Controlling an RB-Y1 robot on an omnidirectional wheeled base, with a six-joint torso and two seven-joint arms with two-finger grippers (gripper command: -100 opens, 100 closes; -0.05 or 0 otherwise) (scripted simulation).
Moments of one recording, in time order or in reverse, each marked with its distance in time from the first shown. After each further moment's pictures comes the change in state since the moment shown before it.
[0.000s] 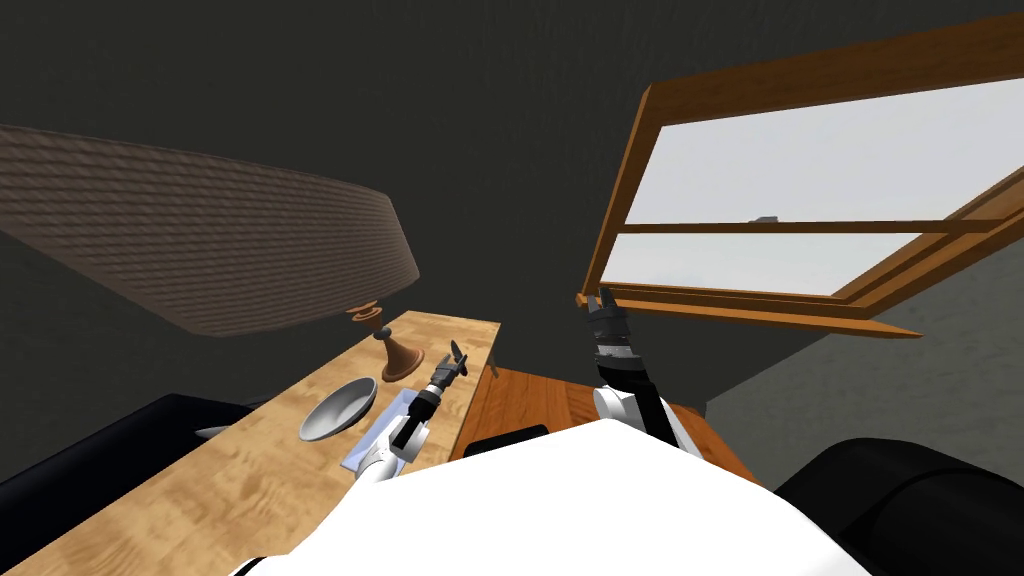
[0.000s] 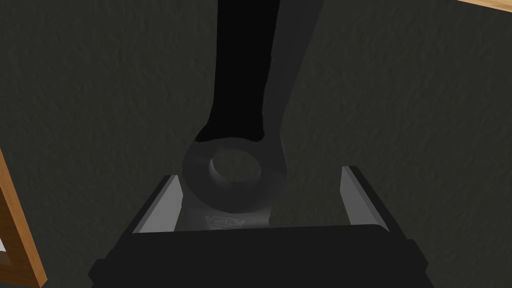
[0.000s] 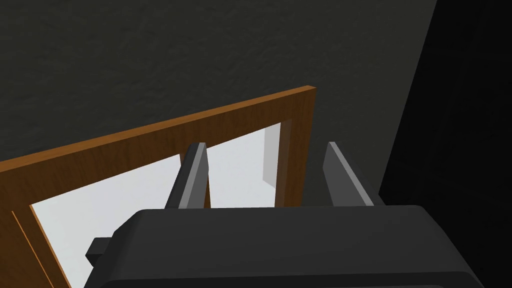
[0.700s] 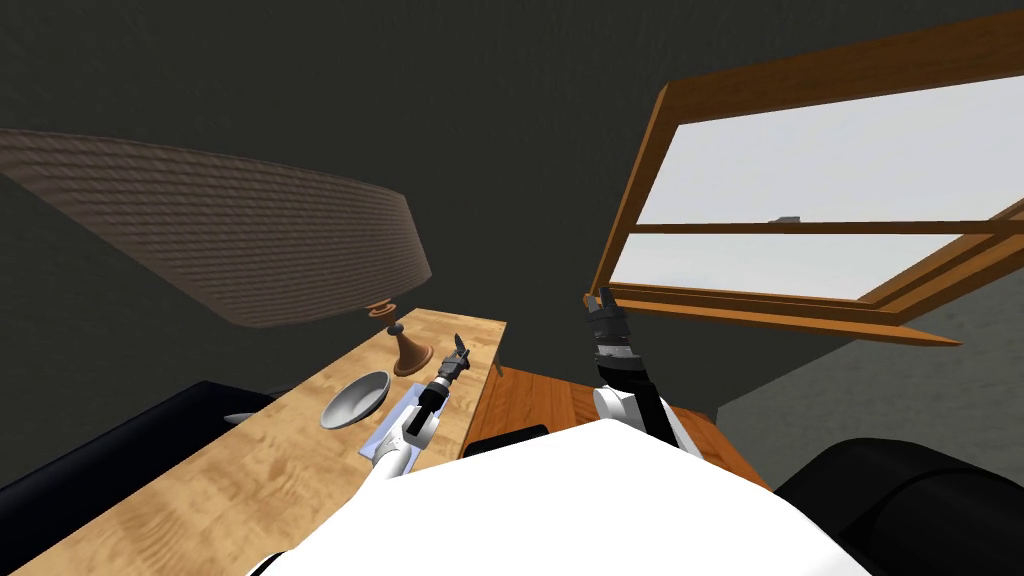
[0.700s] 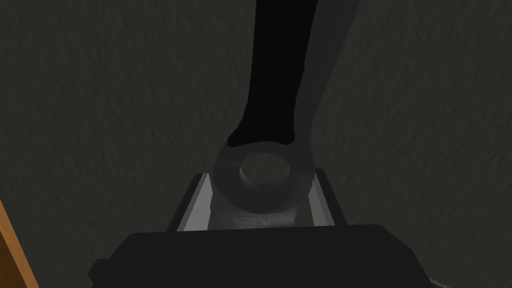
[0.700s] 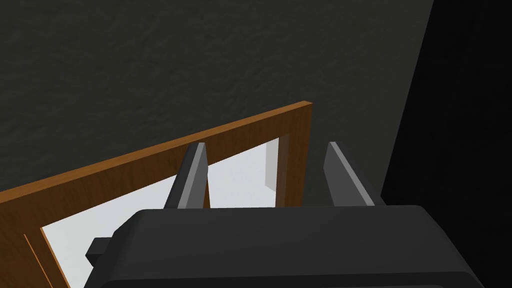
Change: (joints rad) left arm -0.013 -0.087 0.097 -0.059 -0.152 0.076 0.014; right arm 0.000 0.000 0.000 0.000 0.000 0.000 0.000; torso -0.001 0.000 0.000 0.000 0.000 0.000
